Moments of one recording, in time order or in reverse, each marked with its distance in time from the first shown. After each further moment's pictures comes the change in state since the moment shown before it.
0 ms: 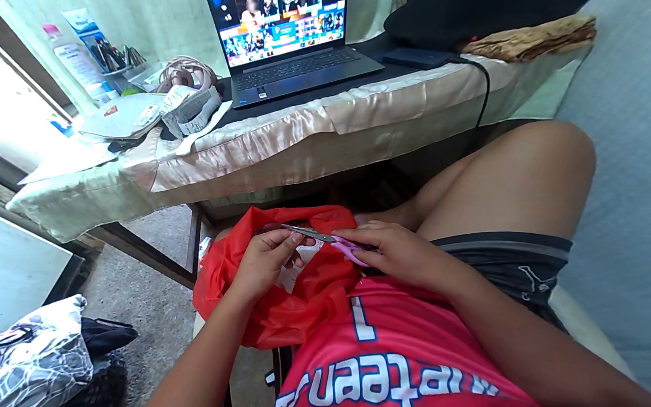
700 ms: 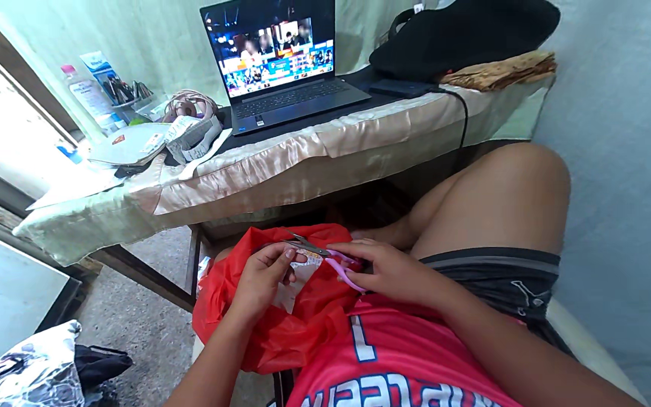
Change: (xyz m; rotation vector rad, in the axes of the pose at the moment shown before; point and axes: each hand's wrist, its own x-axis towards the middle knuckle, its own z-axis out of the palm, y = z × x) left_hand 0.001 -0.001 0.000 -0.009 0.078 0.001; right_hand 0.002 -0.001 0.004 0.180 -0.018 0.066
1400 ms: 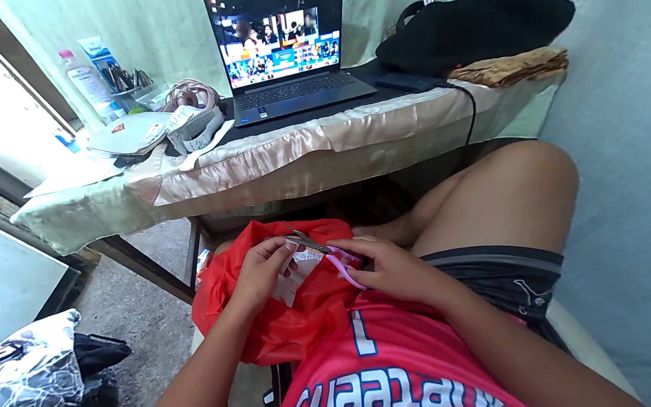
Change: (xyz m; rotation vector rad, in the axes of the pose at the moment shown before) left_hand 0.000 -0.002 -0.001 -0.023 0.052 0.006; right_hand -0.001 -0.004 0.002 0.022 -0.004 0.014
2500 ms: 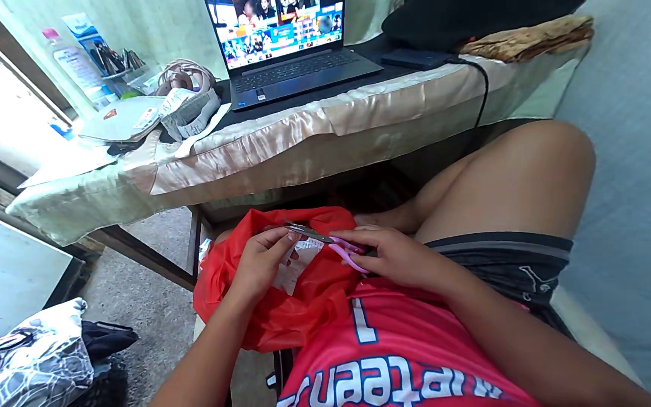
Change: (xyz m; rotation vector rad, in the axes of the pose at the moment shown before) left_hand 0.000 0.000 0.000 0.027 -0.023 -0.004; right_hand 0.000 0.005 -0.002 -0.031 -0.038 0.010
